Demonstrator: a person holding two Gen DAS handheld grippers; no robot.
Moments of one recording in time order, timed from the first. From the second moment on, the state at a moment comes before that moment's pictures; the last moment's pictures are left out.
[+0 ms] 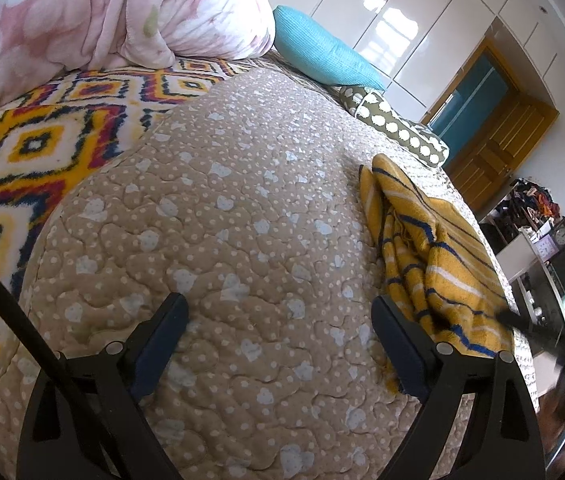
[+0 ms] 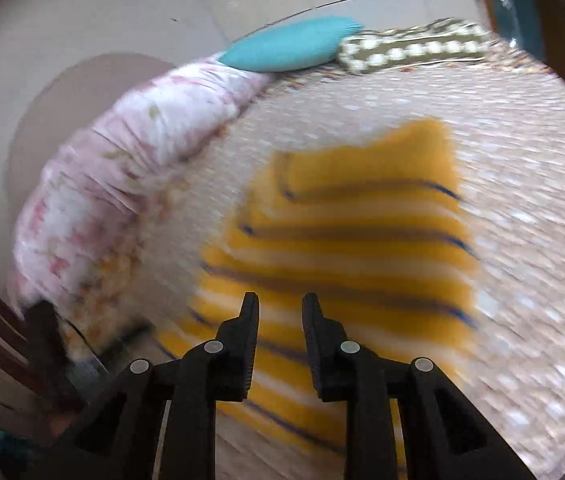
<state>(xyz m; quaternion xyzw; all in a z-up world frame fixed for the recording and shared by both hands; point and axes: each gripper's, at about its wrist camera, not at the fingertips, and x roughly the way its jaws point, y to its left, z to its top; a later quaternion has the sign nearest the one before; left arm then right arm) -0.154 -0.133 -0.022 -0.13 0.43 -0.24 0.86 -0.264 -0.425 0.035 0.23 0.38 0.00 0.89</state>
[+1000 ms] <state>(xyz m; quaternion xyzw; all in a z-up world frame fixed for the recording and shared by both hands) -0.196 -0.183 -0.031 0.08 0.45 -0.09 0.89 -0.403 -0.492 -0.030 0.24 0.35 -0.17 0.89</state>
